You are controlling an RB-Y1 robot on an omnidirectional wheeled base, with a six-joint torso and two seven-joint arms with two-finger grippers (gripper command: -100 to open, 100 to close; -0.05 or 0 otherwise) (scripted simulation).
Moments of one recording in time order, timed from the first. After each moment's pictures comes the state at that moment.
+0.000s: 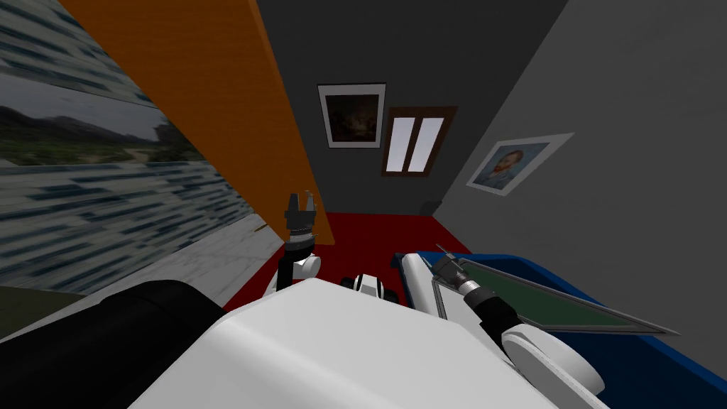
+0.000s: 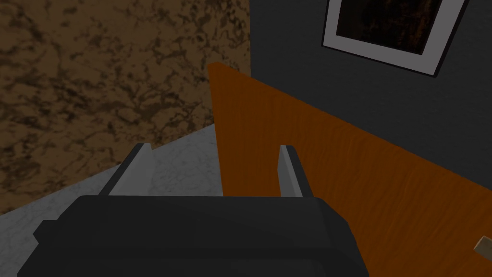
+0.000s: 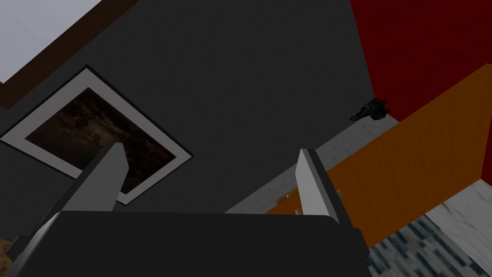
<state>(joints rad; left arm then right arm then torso) 0.47 -0.01 0.06 -2.31 0.10 -0.63 -0.07 0.55 -1.08 0.22 -2.06 2.11 0.19 -0.43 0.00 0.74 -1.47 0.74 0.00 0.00</state>
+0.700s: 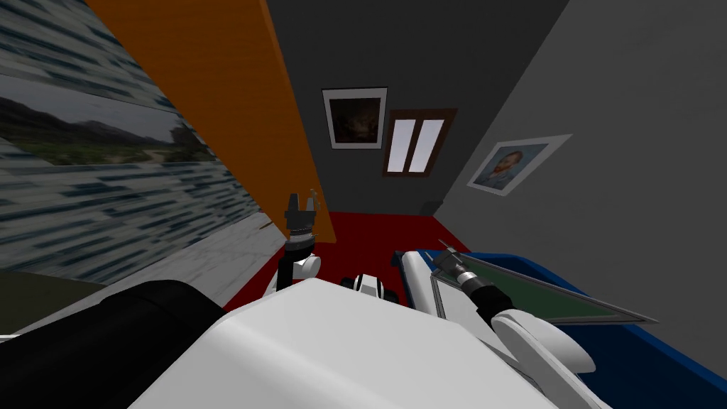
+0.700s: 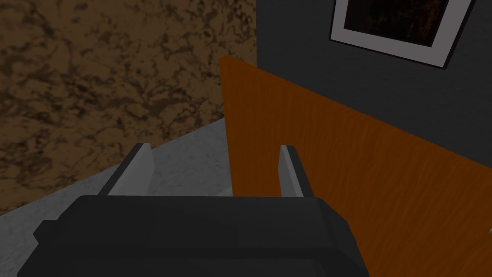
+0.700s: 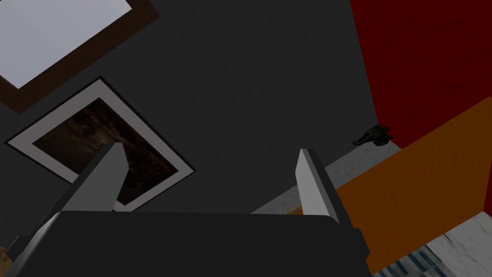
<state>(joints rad) 0.47 -0.01 0.06 -2.31 0.10 -0.63 -0.07 0.50 -0.89 0.06 -2.05 2.26 -0.04 -0.46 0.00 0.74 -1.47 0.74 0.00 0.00</state>
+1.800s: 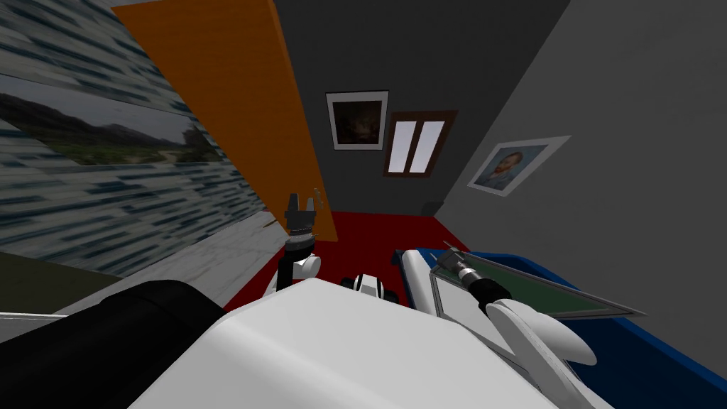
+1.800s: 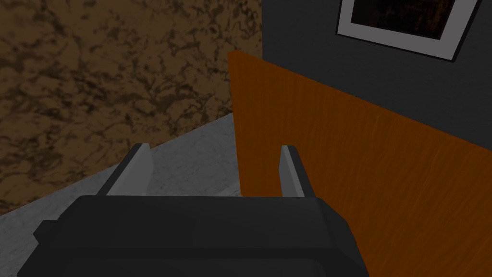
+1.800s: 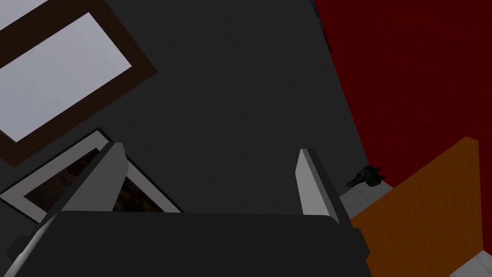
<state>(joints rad) 0.48 -0.01 0.06 -2.31 0.10 -0.63 -0.07 0.44 -0.70 -0.08 -2.02 2.40 -0.34 -0.50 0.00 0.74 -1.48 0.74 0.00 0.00</state>
